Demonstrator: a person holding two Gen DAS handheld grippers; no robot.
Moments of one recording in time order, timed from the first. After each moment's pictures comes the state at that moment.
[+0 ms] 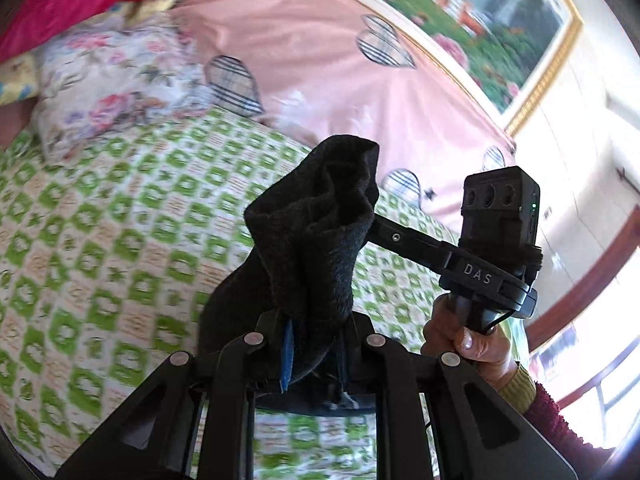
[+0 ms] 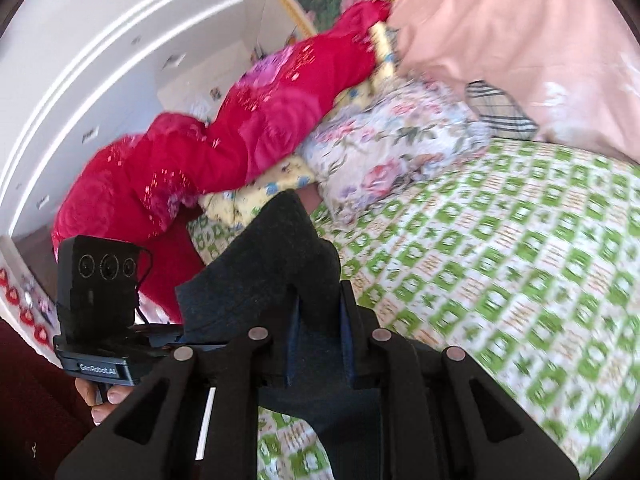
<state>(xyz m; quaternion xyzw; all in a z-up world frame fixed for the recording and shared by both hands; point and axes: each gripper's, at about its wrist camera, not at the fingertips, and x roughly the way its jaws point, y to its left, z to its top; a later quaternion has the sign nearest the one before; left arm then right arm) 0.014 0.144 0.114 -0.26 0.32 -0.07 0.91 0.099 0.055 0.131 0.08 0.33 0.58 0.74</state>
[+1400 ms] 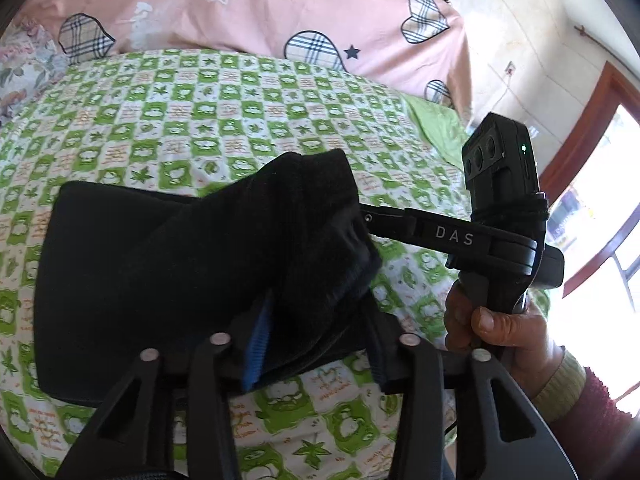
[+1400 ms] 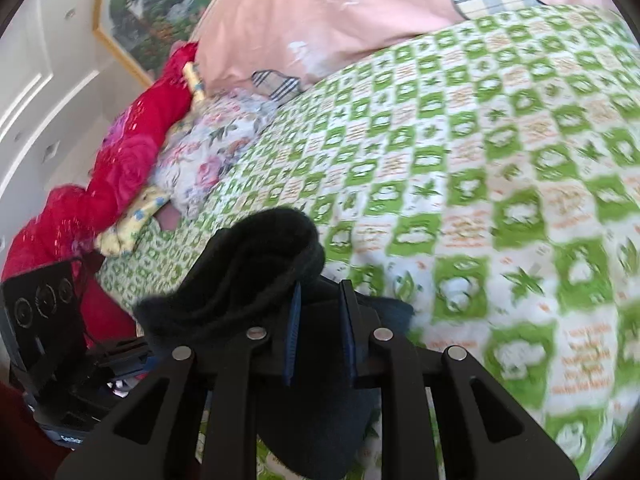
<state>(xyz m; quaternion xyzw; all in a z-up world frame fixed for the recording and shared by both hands) 0.060 -0.031 0.019 -0.11 0.42 -0.19 0.88 0.066 -0.145 0.013 0.19 0.40 0.34 0.83</state>
